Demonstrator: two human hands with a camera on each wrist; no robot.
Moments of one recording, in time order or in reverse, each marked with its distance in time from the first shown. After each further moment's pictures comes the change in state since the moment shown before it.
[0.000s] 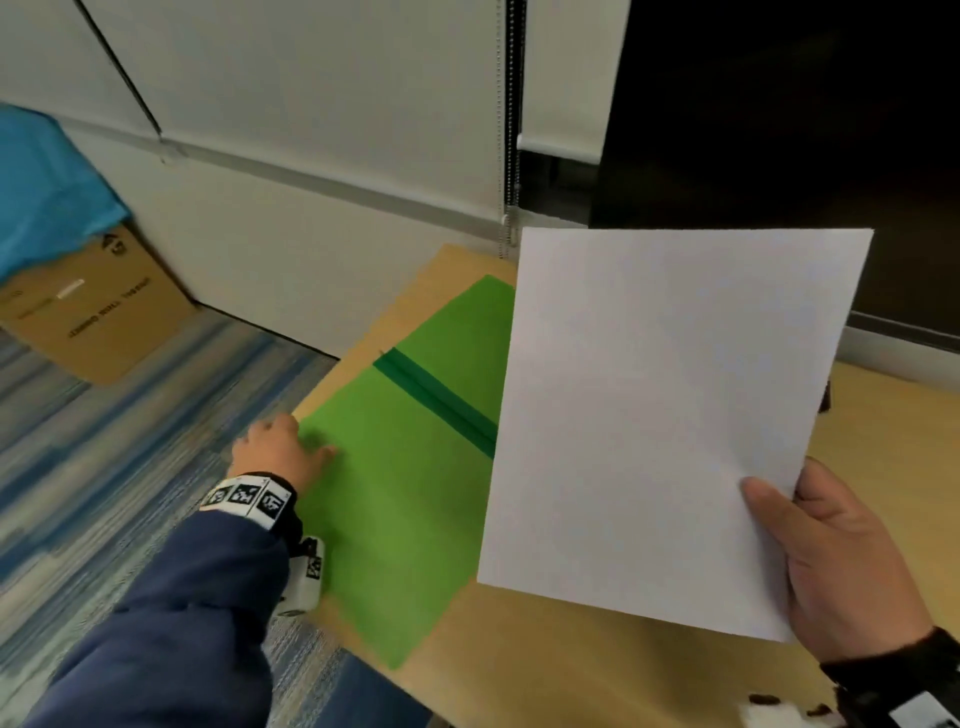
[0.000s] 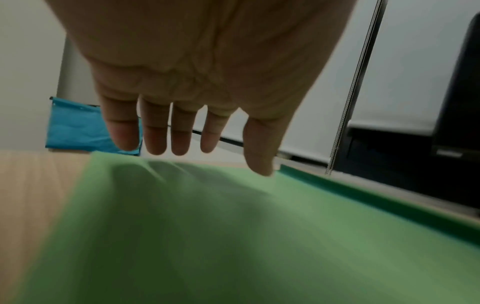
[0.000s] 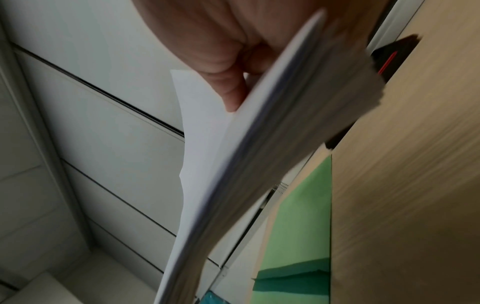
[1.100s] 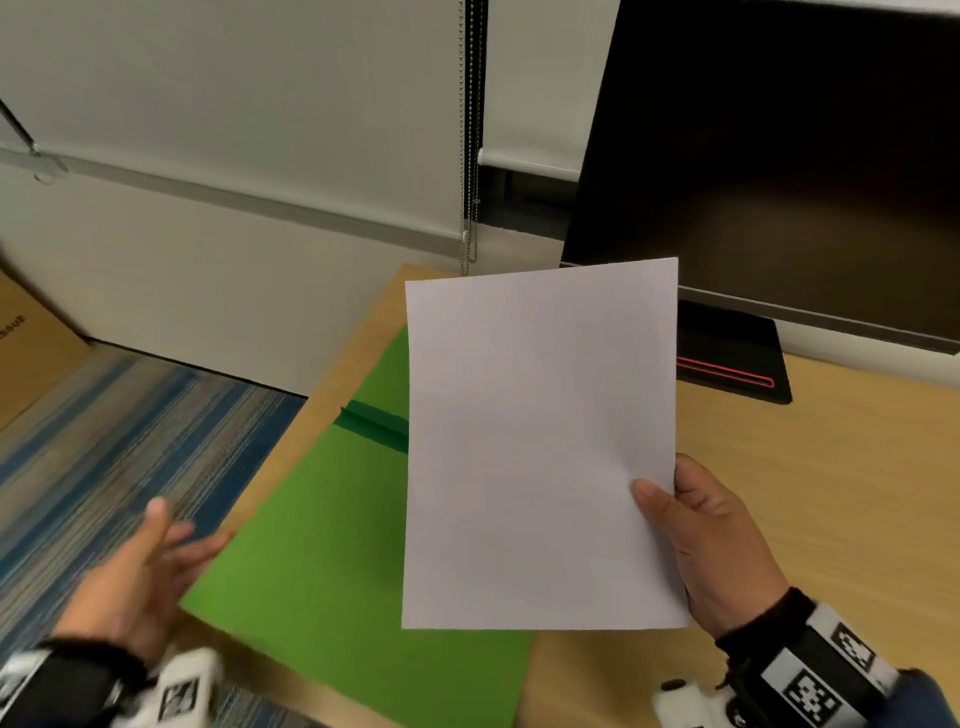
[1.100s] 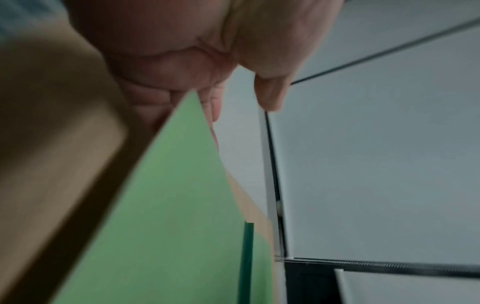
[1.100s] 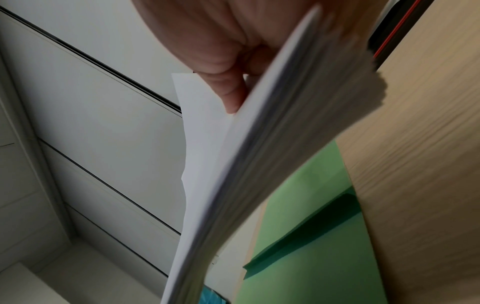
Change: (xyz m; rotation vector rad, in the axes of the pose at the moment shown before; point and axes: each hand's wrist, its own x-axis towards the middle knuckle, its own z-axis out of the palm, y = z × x) left_hand 0.024 -0.098 -0.012 -1.442 -0.314 -0.234; right_hand 0.009 0.025 0.101 0.053 -0.022 0.029
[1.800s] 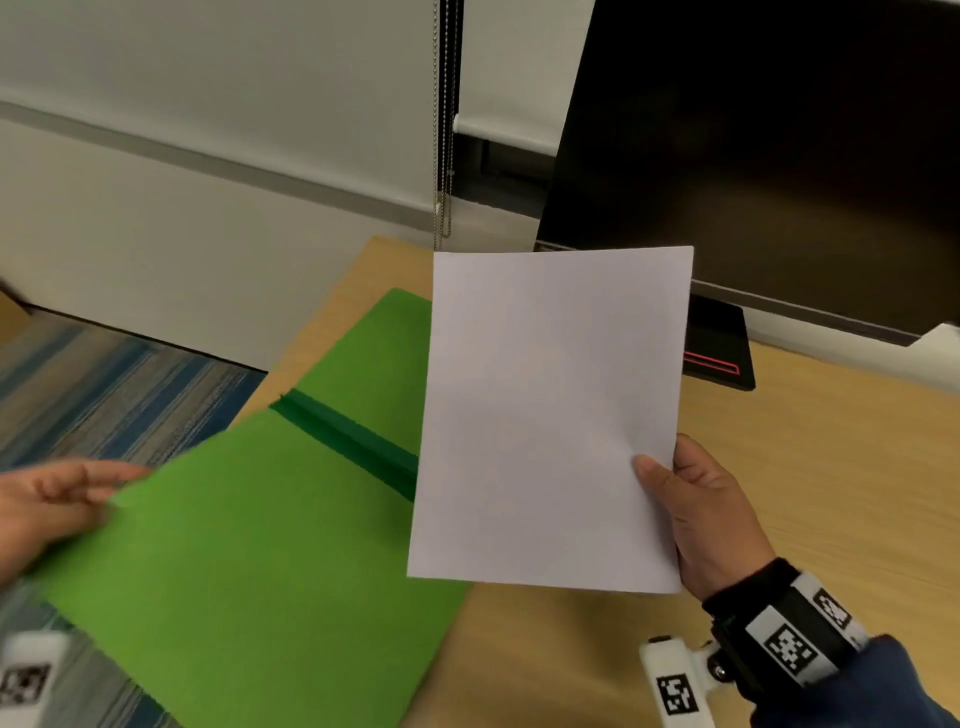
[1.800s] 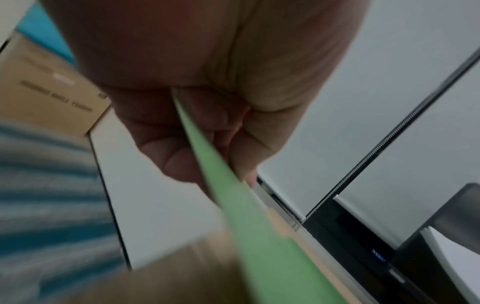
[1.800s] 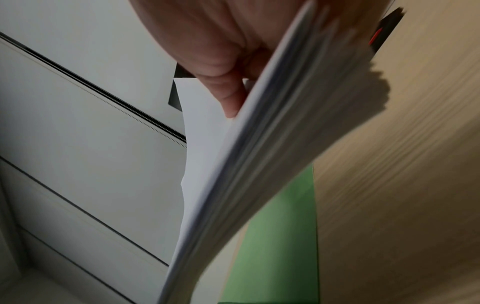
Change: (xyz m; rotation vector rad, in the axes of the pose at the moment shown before) left_hand 0.167 0.017 -0.097 0.856 -0.121 0.413; right_hand 0.016 0.000 -0.034 -0.029 0.074 0.033
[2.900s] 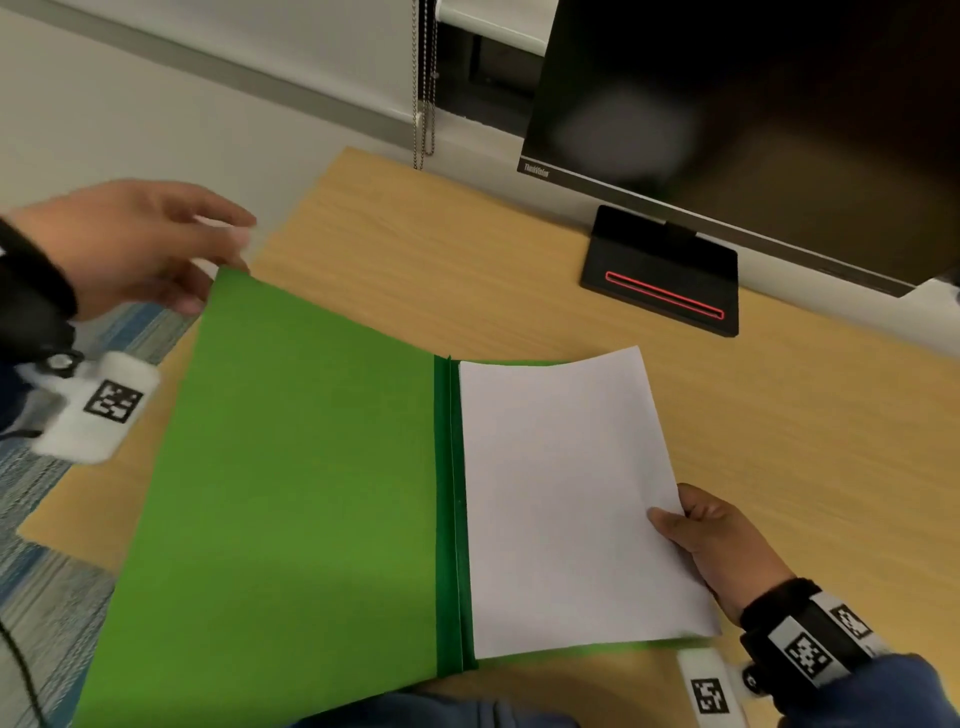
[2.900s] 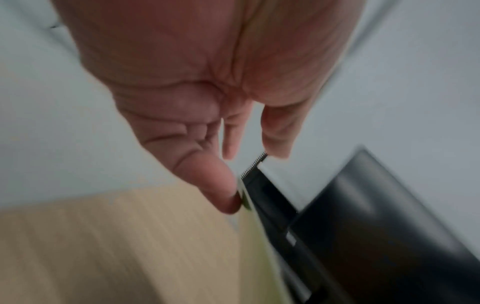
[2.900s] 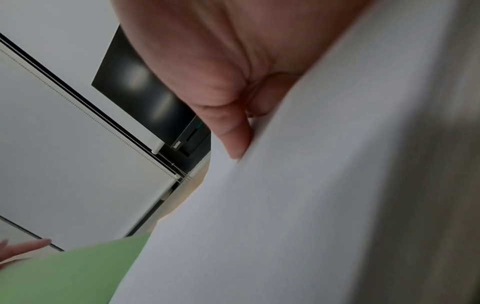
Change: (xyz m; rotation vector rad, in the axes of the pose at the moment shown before) left_hand -0.058 0.304 0.067 -0.183 -0.267 0.137; right_hand -0.022 0.054 -0.115 -0.357 0.047 0.378
